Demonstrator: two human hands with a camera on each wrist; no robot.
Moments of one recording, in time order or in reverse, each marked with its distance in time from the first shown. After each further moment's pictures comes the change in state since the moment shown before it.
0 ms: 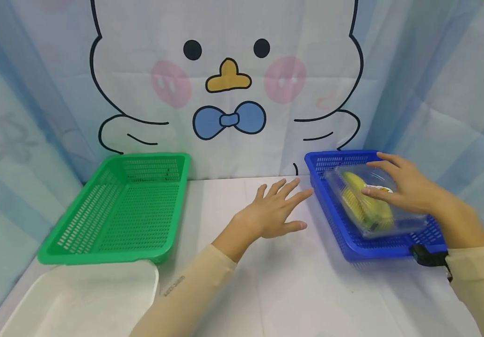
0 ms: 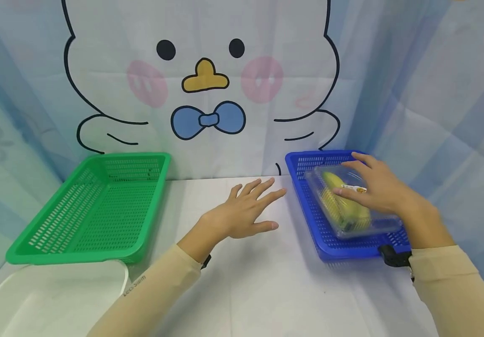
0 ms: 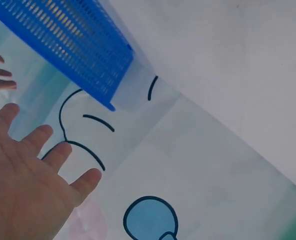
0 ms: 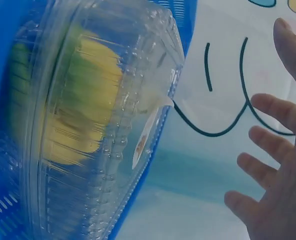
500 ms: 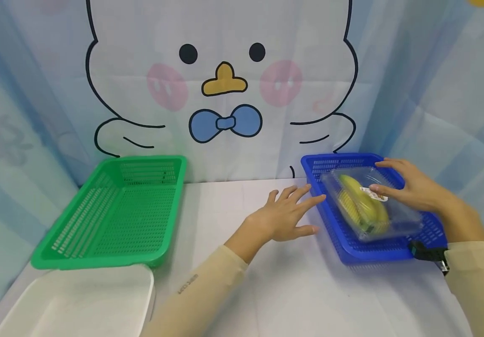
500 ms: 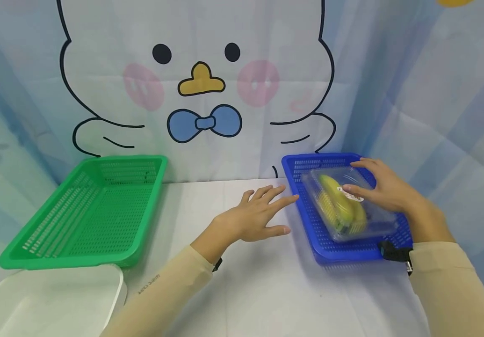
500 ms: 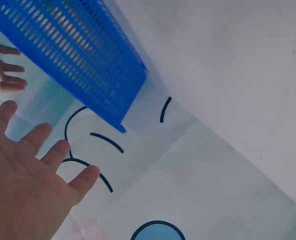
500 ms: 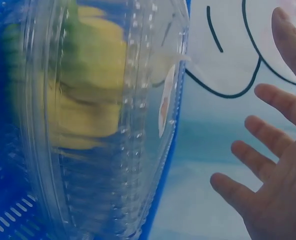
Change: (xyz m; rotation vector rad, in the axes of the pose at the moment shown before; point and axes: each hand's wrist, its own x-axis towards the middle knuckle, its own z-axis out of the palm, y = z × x) left_hand 0.027 0.020 0.008 -0.008 -0.011 0.047; right_hand -0.004 0.035 -0.004 0.139 -0.030 0.099
